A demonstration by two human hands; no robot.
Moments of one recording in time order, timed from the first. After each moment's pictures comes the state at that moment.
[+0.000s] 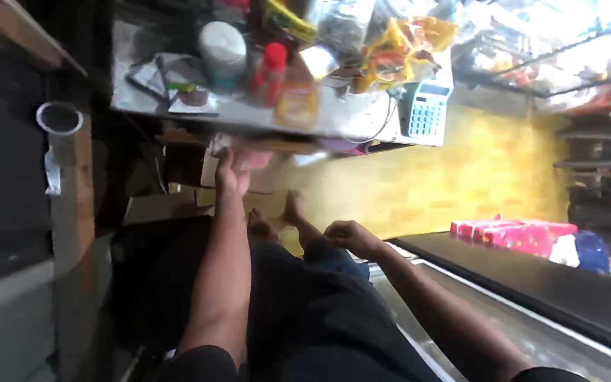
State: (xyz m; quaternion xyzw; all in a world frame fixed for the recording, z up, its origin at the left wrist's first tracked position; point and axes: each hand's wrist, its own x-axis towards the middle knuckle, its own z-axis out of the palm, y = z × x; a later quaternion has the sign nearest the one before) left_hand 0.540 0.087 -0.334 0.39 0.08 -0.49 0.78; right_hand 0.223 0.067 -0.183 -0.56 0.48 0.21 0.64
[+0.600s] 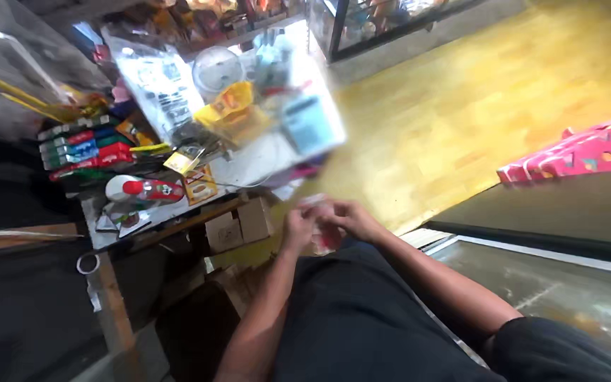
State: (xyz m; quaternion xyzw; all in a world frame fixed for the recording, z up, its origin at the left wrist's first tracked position) left_hand 0.220 0.004 -0.127 0.58 -0.43 -0.56 0.41; right_hand 0.044 -0.026 -0.109 -0.54 0.50 -0.17 0.65
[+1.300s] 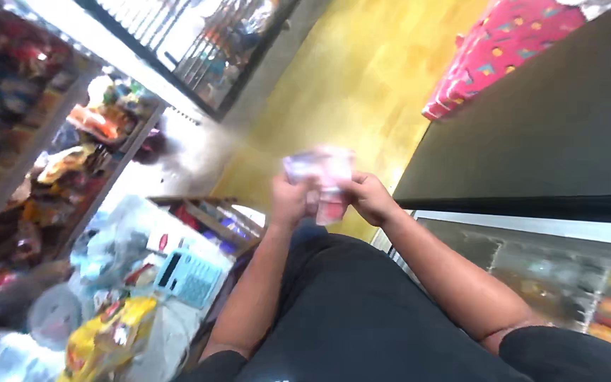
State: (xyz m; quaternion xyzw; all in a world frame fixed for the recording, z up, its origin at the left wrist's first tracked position) left_hand -0.168 -0.285 -0.066 0.46 -0.50 -0.68 0.28; right_hand -0.322 -0.184 -0.077 -0.15 0.56 -0.55 0.60
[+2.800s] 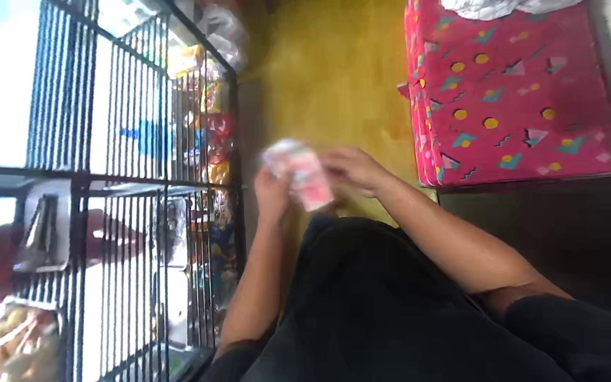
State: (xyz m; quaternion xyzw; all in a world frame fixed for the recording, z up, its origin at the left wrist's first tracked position) left_hand -0.978 -0.818 -0.063 0.32 -0.70 -0.62 0.12; right_hand -1.099 -0.647 -0.080 -0.10 0.61 -0.64 0.46
